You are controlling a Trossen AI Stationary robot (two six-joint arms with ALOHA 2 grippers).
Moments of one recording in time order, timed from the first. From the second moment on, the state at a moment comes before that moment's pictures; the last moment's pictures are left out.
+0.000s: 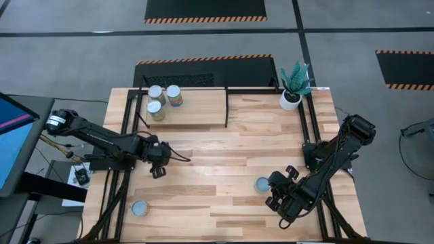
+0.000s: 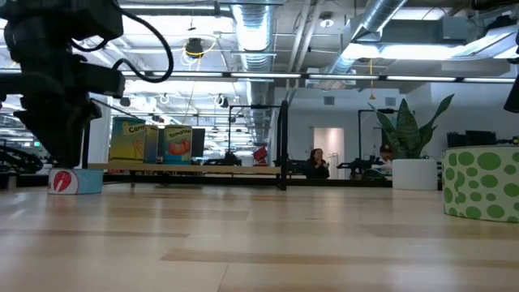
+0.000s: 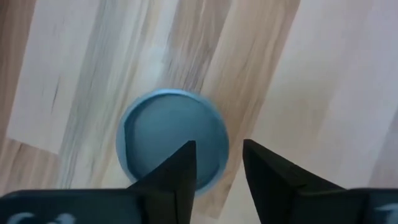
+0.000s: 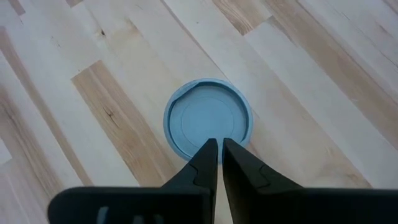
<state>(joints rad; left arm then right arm) -0.23 1.13 0.57 -0.79 -0.16 -0.55 0.84 1.56 1.05 -0.97 0.54 1.46</state>
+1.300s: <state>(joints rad) -0.16 1.13 0.69 -0.59 -0.35 -0.34 0.84 1.56 1.05 -0.97 0.54 1.41</state>
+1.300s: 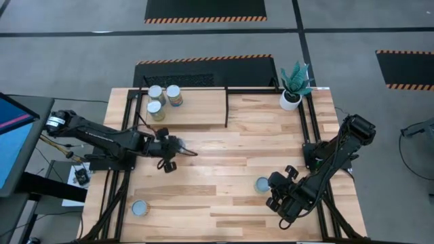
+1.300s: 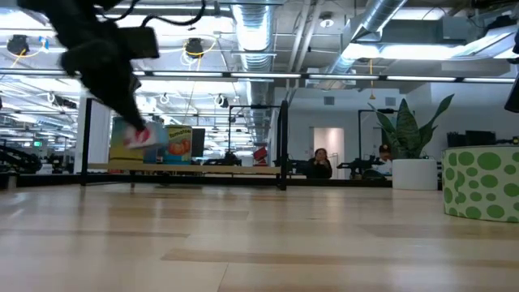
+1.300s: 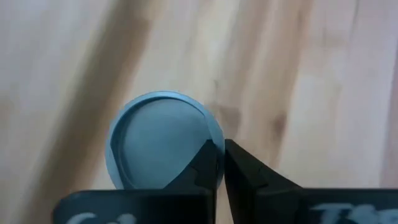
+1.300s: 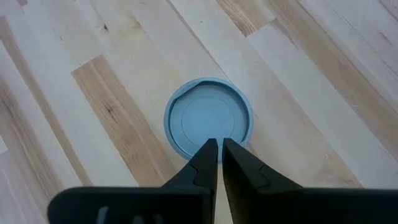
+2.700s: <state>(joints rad) 0.49 1.94 1.51 -0.73 -0.03 0.40 0.84 1.56 1.05 -0.93 0.52 1.38</state>
